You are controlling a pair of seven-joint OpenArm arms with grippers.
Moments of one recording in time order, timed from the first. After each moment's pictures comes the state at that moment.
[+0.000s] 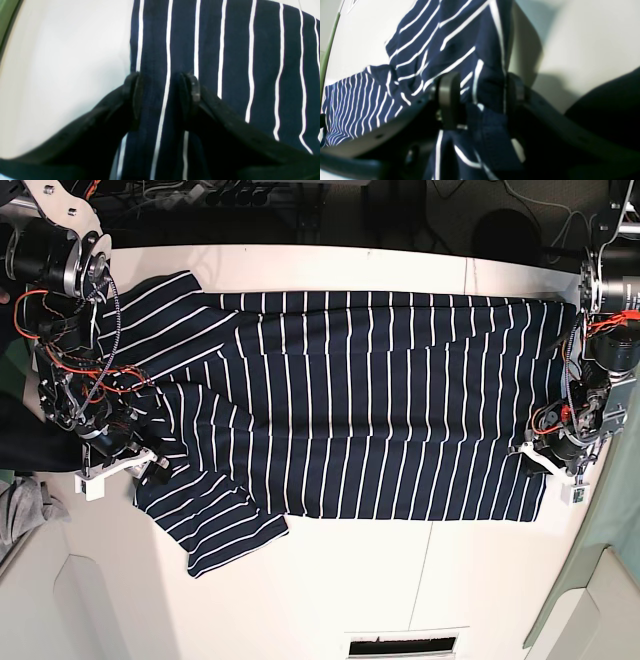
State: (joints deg) left arm -28.2 -25.7 3.0 23.5 -18.7 -17.3 4.9; right arm 26.7 11.7 13.9 27.6 22.7 30.1 -18.6
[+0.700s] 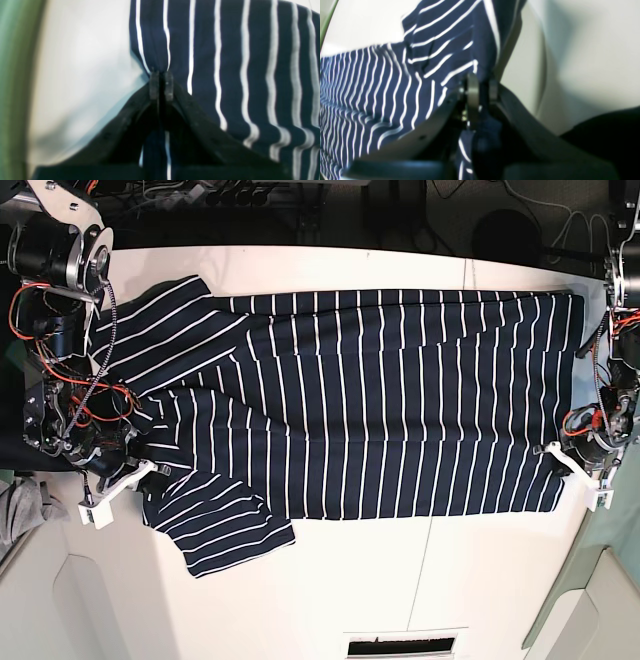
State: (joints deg) left arm -27.5 -31.5 3.0 29.6 -21.4 -23.8 13.5; right arm 25.6 11.8 13.8 43.6 21.5 32.9 -36.0
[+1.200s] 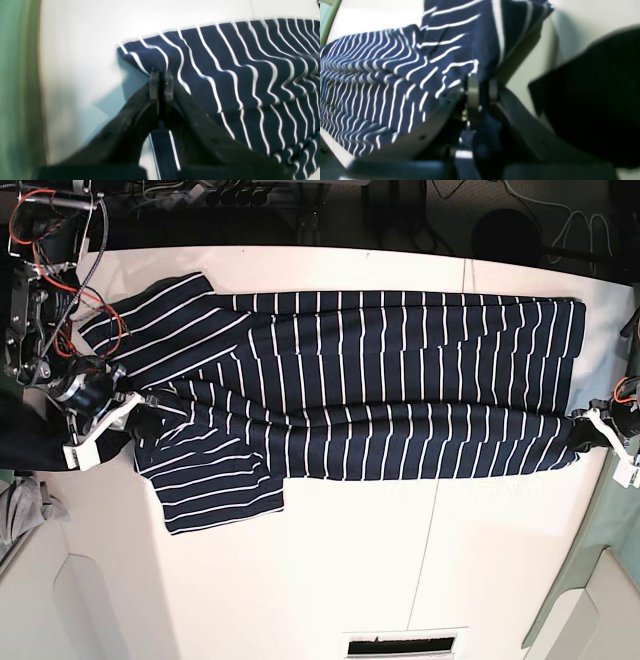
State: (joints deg) left arm -14.3 -42.2 3.0 44.5 -38.4 -38.0 22.5; right arm 5.8 14.7 13.6 68.5 35.3 33.1 -43.4
